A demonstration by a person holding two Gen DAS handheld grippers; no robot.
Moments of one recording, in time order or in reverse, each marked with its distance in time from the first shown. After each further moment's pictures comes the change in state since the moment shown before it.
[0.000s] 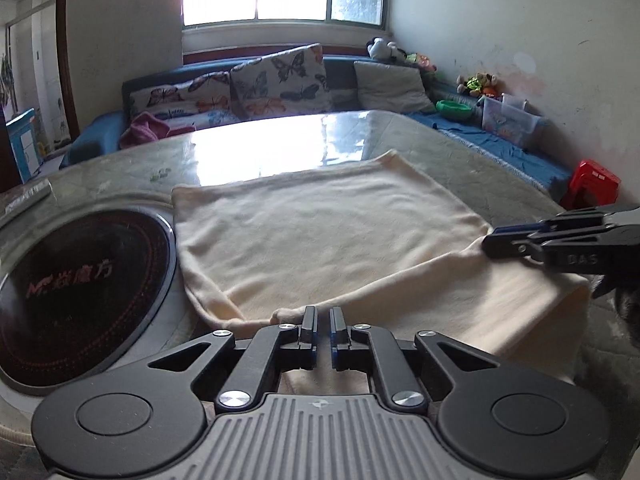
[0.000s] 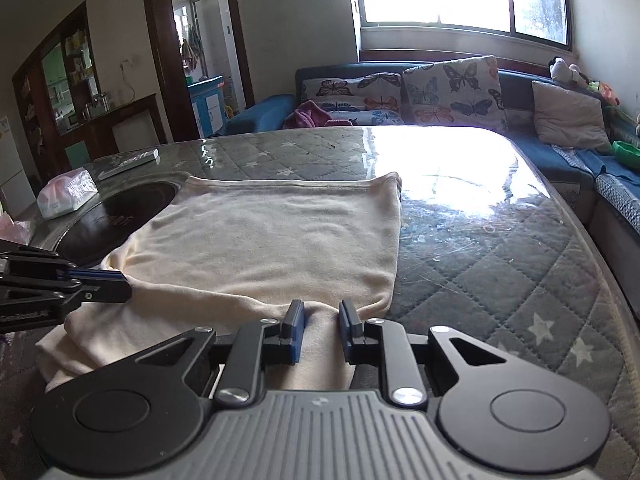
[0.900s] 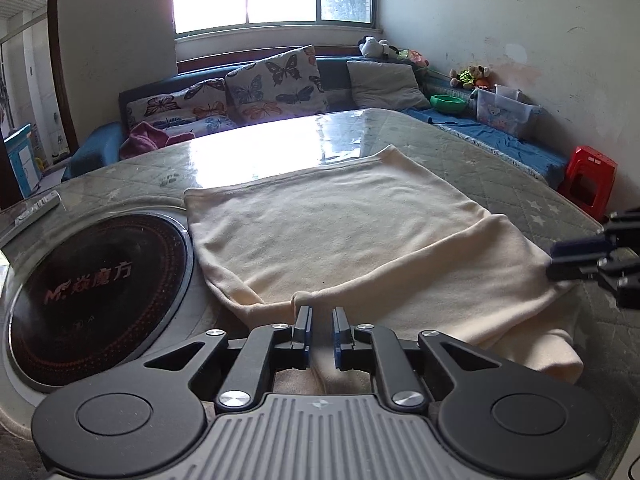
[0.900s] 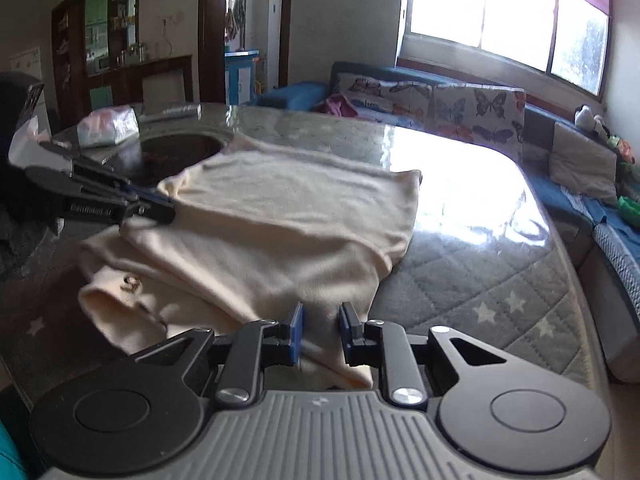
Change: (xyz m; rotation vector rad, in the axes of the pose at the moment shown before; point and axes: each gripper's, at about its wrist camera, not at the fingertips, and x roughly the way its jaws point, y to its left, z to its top) left arm -0.024 0.003 -0.008 0.063 -0.007 0.008; right arm -0.063 0.033 -0.031 -0.199 0.006 -0.010
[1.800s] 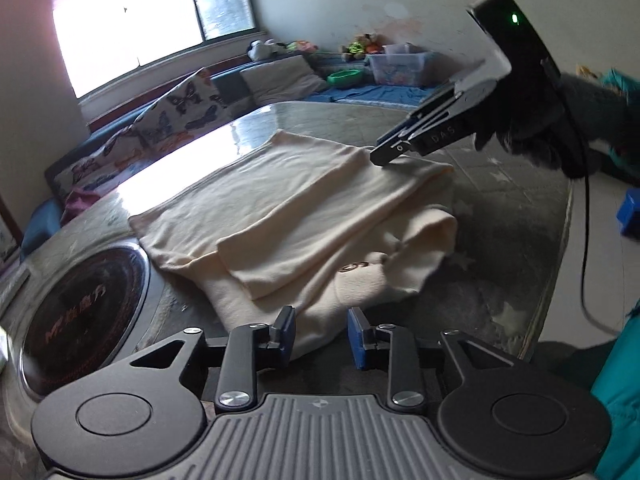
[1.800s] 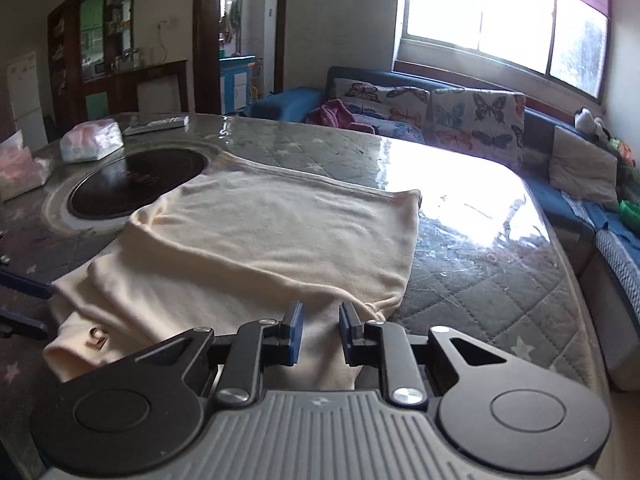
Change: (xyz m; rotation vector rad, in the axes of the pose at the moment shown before) left arm -0.064 -0.036 -0.054 0.363 -0.012 -0.151; right arm 0.031 -0.008 0.022 -0.014 0.008 -0.005
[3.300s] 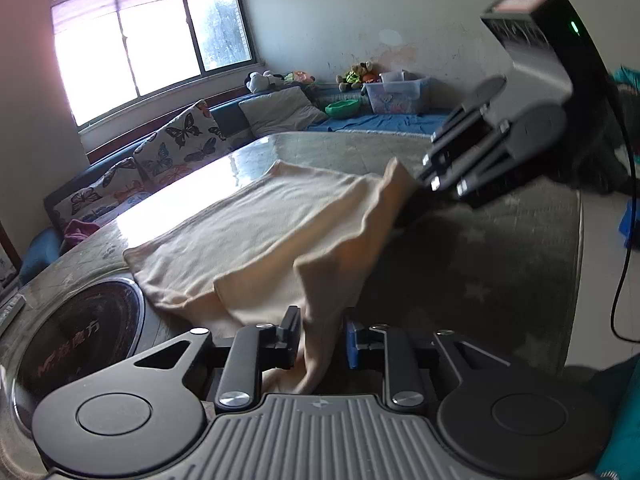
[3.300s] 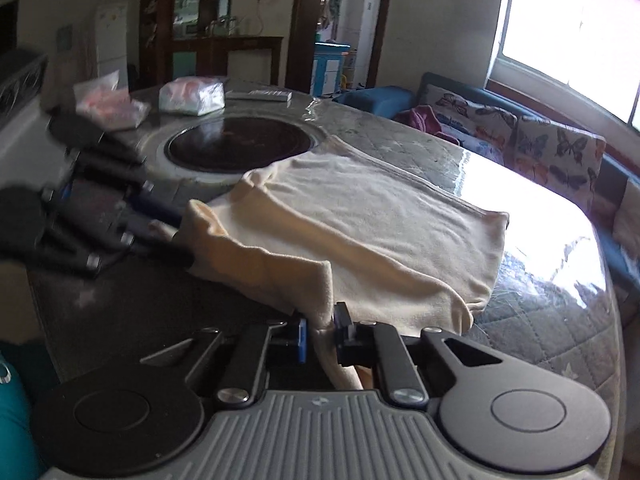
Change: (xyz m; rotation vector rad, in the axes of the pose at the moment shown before) left arm 0.021 0.011 -0.005 0.016 -0.101 0.019; right arm -0.023 0.037 -0.004 -0.189 0.024 0.196
